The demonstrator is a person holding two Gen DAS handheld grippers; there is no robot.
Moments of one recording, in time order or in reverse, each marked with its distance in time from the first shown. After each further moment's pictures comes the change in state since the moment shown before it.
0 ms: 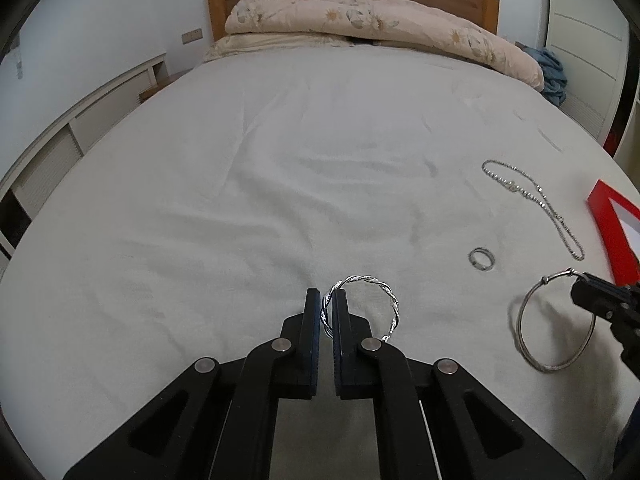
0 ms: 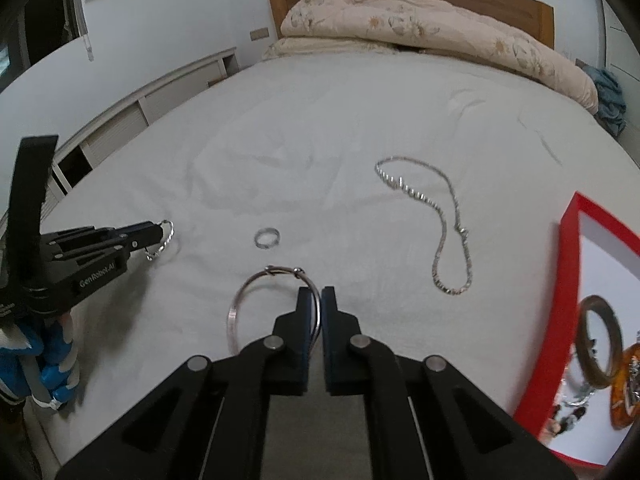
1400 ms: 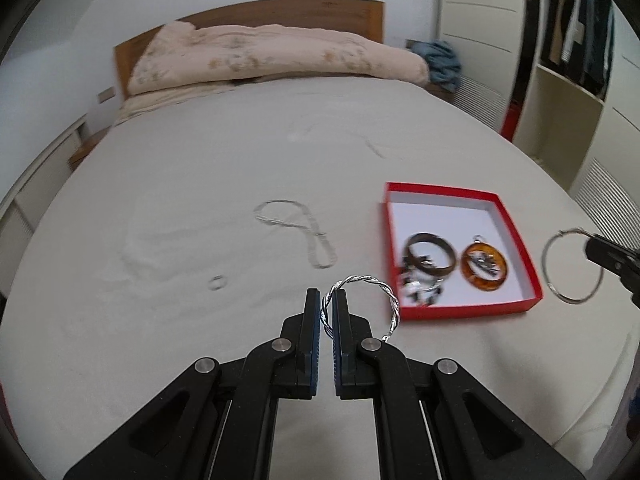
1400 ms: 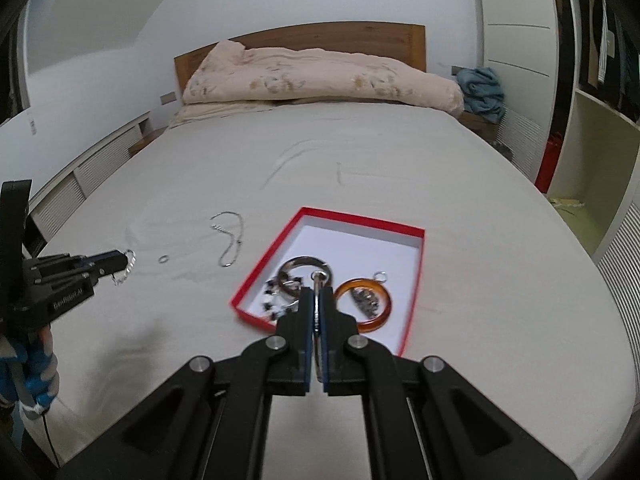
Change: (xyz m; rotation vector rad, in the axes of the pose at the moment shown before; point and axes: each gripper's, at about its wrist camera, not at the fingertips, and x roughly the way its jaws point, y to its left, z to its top) left arm -0.133 -0.202 0.009 0.217 -0.055 -0.231; right arm -0.251 -0.131 -0.048 0.187 -0.137 -0.282
